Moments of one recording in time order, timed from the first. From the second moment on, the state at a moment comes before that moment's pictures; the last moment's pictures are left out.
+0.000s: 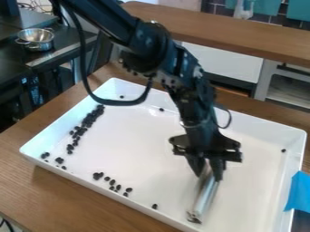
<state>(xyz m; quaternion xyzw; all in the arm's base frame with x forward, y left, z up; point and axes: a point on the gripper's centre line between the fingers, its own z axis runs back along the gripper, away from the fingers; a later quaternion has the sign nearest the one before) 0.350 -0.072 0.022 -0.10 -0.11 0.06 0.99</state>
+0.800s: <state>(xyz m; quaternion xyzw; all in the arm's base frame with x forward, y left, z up) 0.326 0.045 0.022 -0.06 -0.06 0.04 1.00</state>
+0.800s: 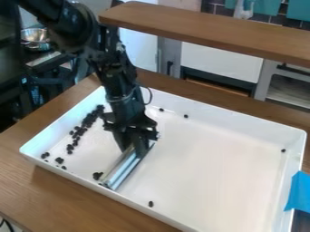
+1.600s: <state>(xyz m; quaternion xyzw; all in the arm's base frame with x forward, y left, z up) 0.321 0.131 0.044 -0.02 -0.06 0.06 1.00</state>
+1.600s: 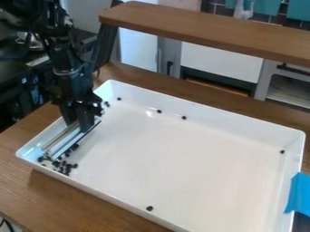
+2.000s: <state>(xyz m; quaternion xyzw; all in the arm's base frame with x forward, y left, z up) 0.347 0.066 0.067 -0.12 -0.08 0.17 0.97</state>
